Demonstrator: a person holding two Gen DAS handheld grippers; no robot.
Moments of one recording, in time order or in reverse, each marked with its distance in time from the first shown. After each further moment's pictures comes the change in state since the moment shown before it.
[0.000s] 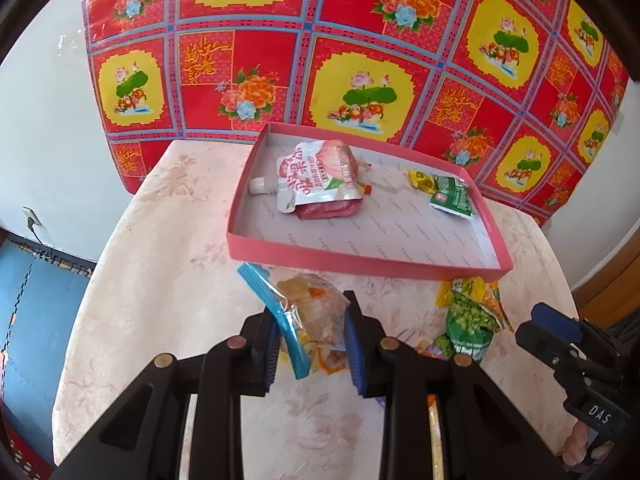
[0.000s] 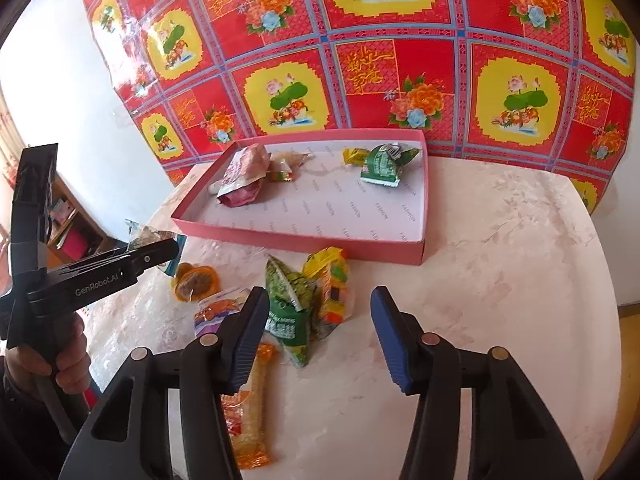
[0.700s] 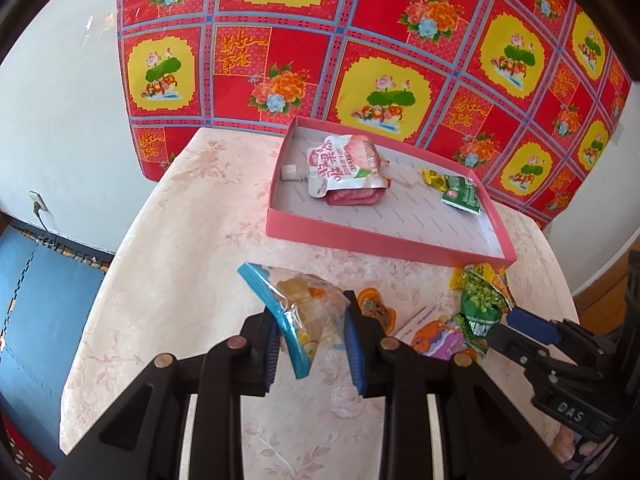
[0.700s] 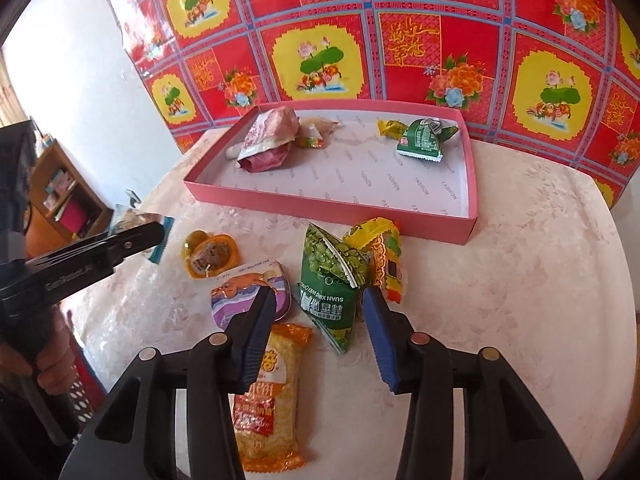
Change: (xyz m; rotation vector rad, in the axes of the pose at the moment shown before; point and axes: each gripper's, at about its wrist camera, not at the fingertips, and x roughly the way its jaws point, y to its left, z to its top) left arm -0.017 0.025 -0.019 -0.041 -0.008 0.006; right arm 0.025 0.029 -0.008 -0.058 0.087 -0.014
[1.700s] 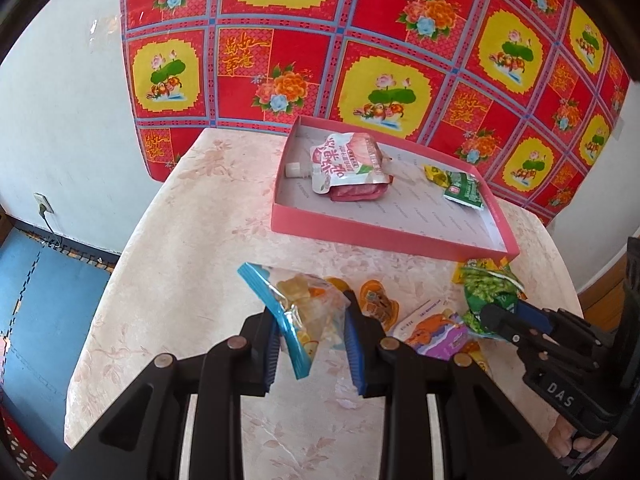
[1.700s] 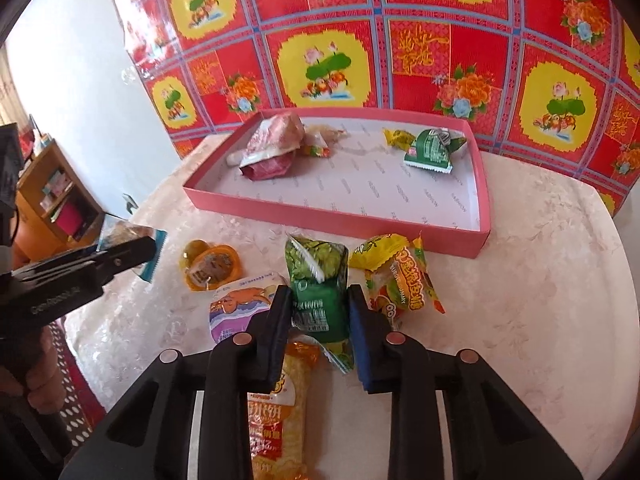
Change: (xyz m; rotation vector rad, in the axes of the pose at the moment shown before) left arm -0.005 -0.003 -0.006 0.011 -0.005 0.027; right arm 0.000 0.007 0.002 -0.009 -0.059 0.002
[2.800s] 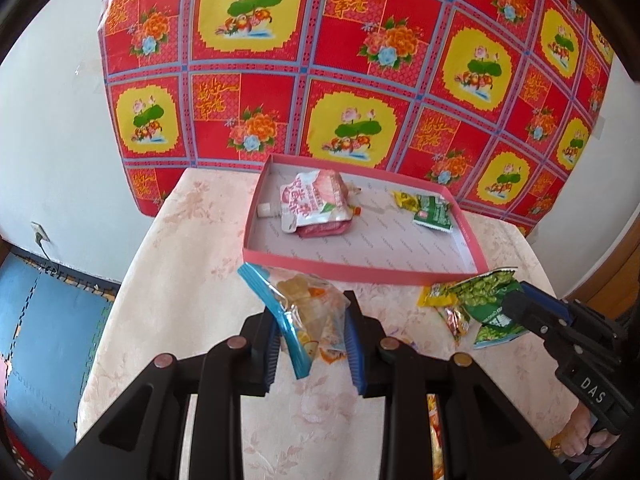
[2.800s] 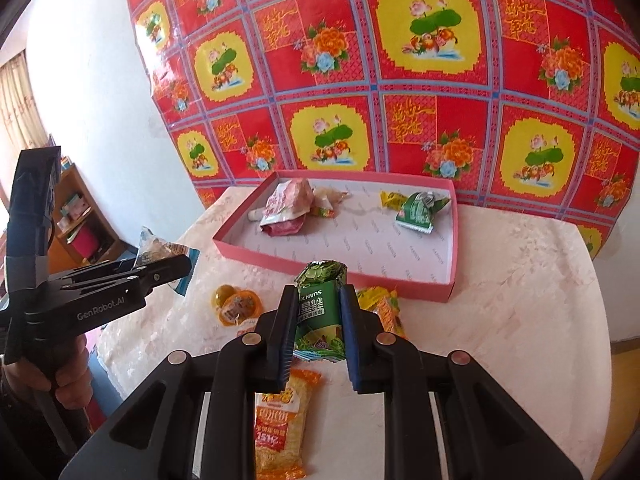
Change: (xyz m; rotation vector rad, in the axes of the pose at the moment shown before) left arm -0.028 -0.024 0.027 0.048 -0.066 -0.028; right arm -0.054 -0.008 0.020 -0.007 -0.143 0.035
